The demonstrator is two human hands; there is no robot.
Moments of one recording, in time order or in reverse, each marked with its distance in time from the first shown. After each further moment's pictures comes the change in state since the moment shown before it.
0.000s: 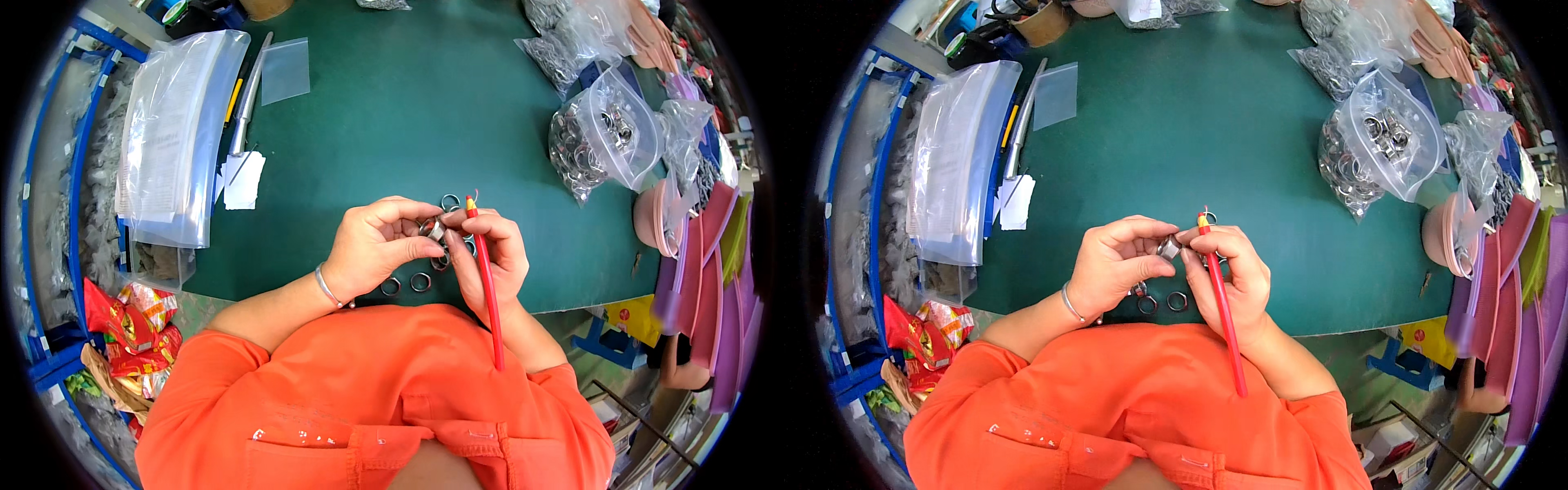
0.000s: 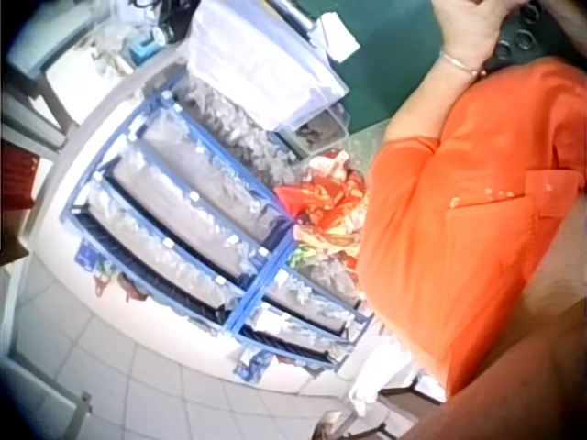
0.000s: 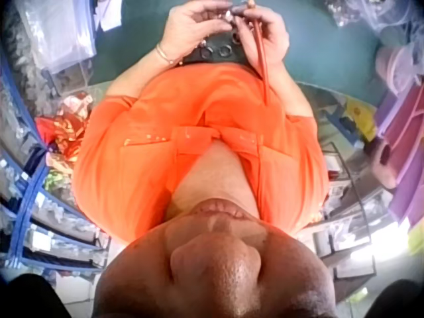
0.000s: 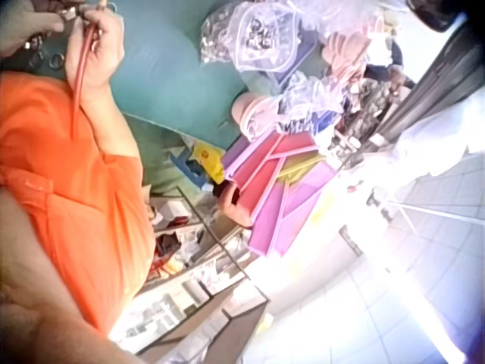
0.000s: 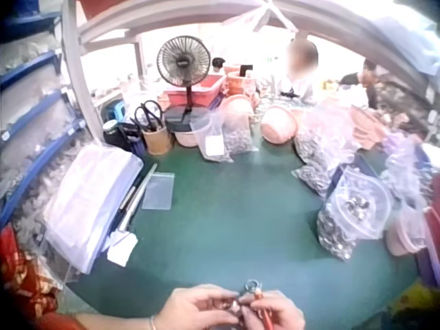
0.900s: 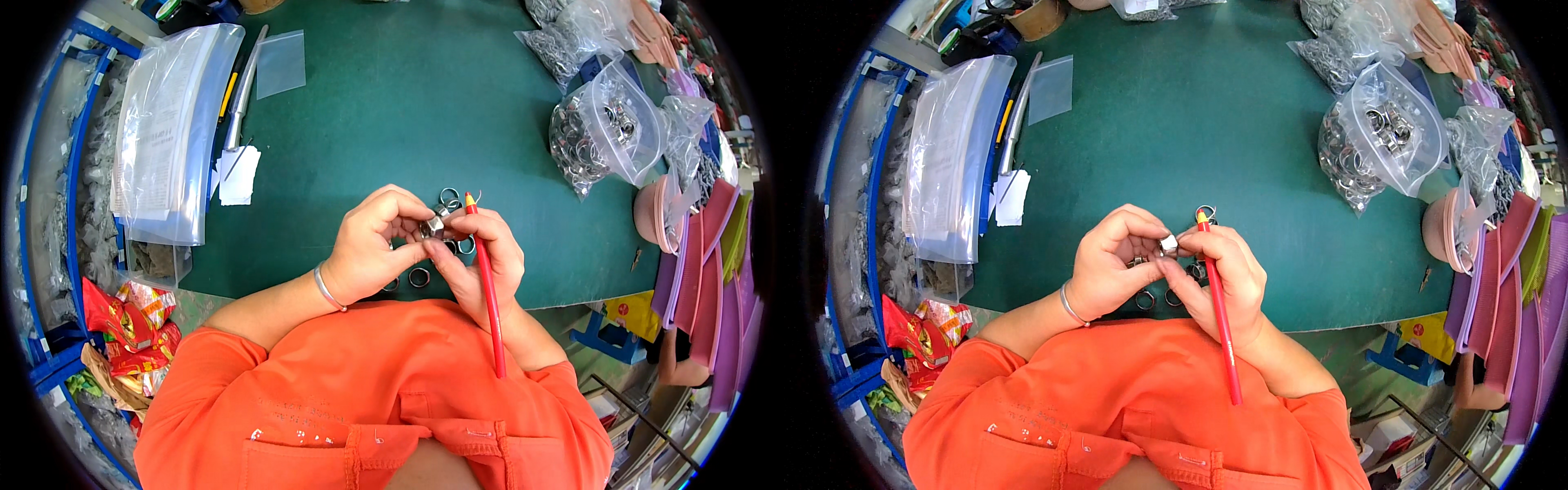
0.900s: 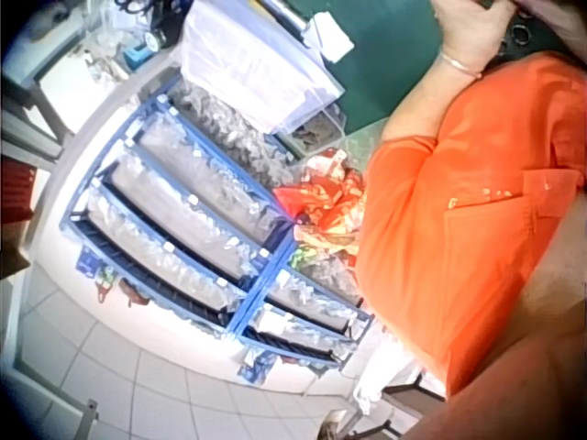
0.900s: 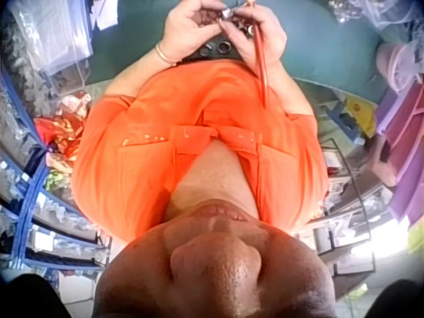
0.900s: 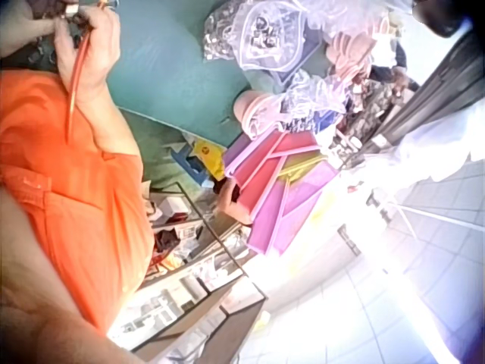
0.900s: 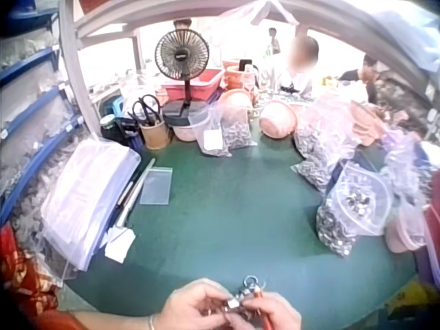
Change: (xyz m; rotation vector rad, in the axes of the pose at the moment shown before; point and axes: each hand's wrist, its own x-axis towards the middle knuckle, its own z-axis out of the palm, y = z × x) left_hand -0.001 -0.010 -0.001 0.258 0.004 0.202; right_hand 0.001 -0.009 0.002 -0.257 -0.007 -0.092
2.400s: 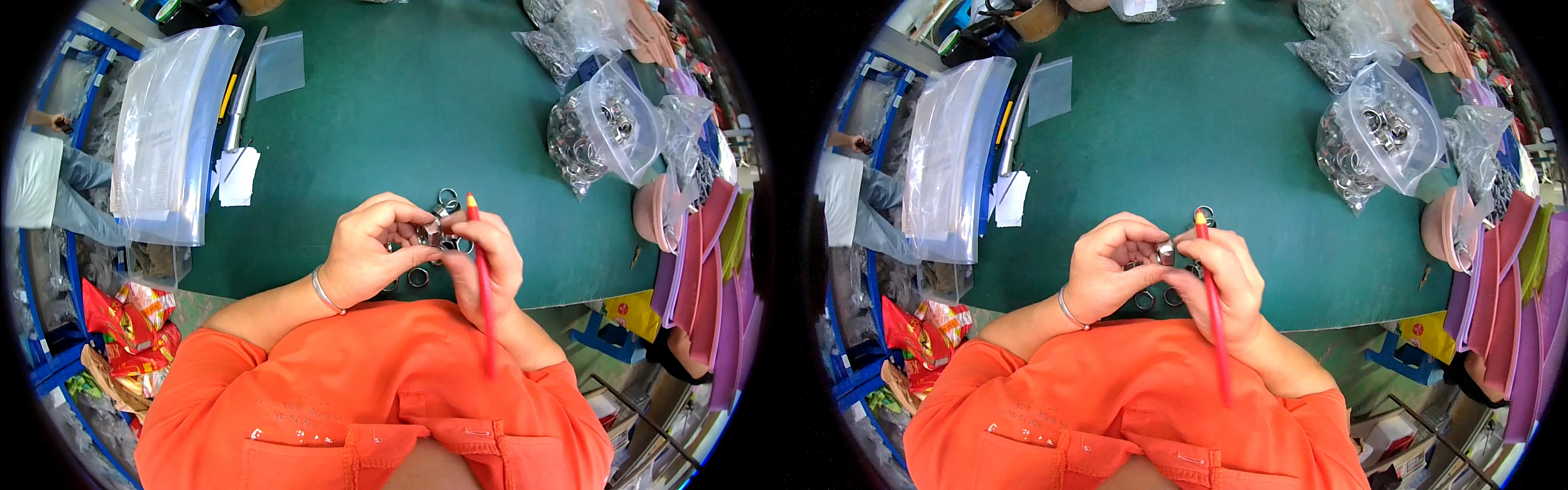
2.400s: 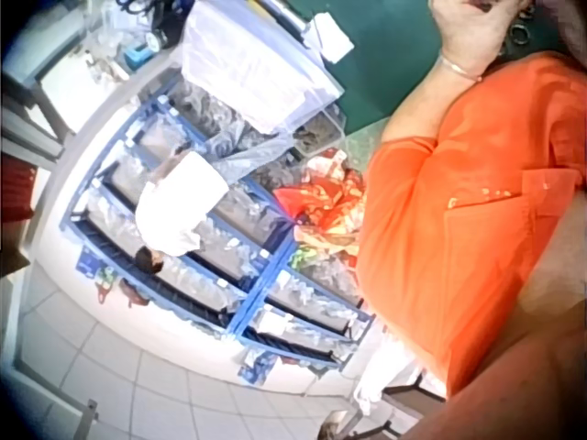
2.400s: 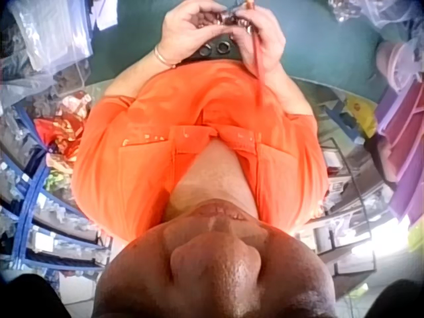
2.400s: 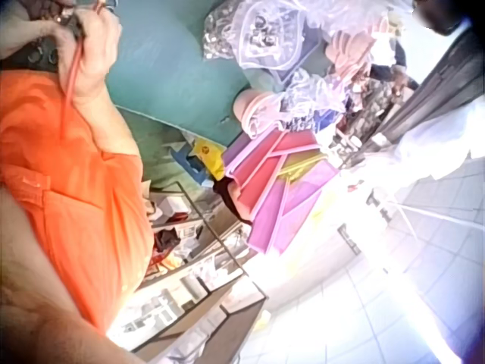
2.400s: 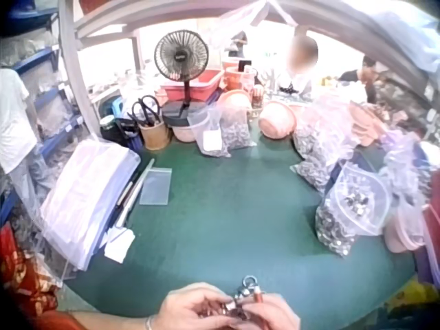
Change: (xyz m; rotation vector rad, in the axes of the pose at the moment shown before) left_hand -0.006 0.006 -0.002 0.063 -0.017 -0.049; right_hand 0.001 -0.005 -0.004 0.080 -0.043 -0.090
